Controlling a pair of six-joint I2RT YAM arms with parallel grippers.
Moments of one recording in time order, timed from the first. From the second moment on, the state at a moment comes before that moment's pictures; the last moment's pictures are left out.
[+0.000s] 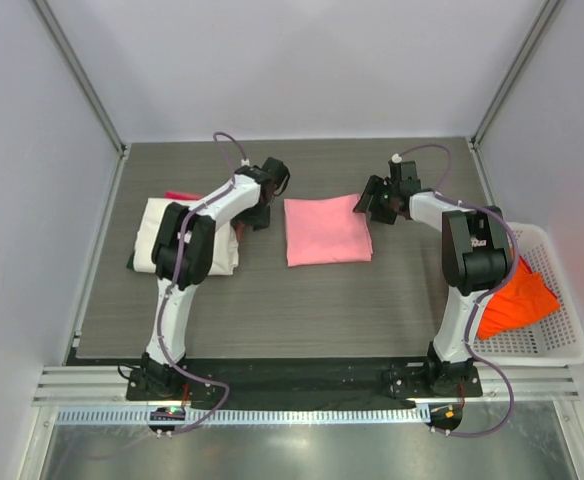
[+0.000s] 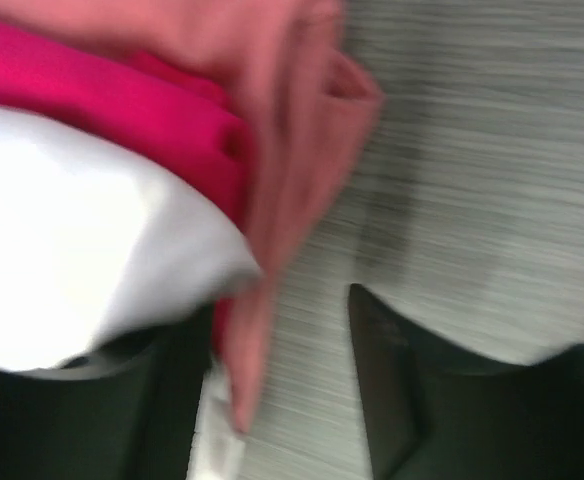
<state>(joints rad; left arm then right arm) -0.47 2.23 1.80 -0.94 -0.51 -0.45 0.13 1.95 1.23 -0.13 -0.21 0.50</state>
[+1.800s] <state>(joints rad) -0.55 1.70 1.33 -0.31 -0.07 -0.67 0.39 1.57 1.12 -0.20 -0.08 0.52</state>
